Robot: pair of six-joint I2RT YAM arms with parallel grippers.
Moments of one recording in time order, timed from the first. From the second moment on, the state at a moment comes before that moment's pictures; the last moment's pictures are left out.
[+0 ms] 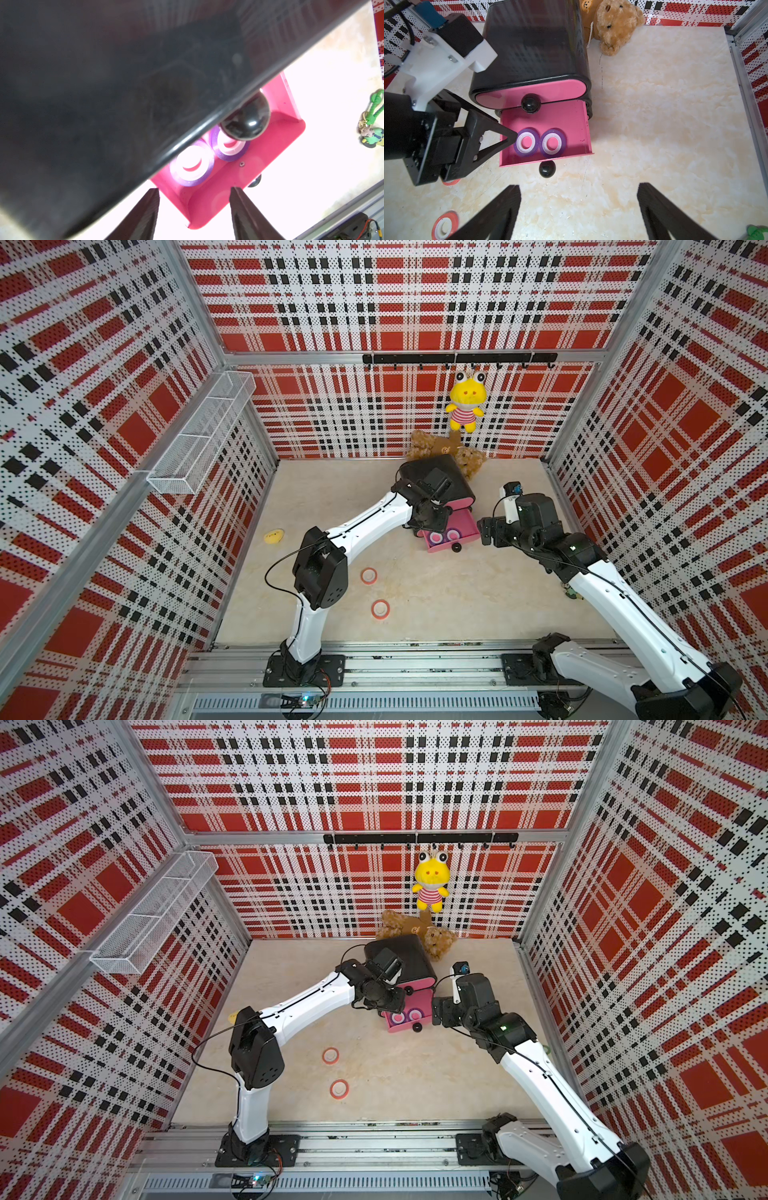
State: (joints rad) left arm -0.78 2.02 1.88 -0.96 0.02 -0.47; right arm 0.42 1.04 1.05 -0.70 0.11 0.24
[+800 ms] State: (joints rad) left arm -0.62 1.69 1.64 -0.76 0.07 -0.50; right arm 0.42 1.14 0.85 -0.58 -0.10 0.22
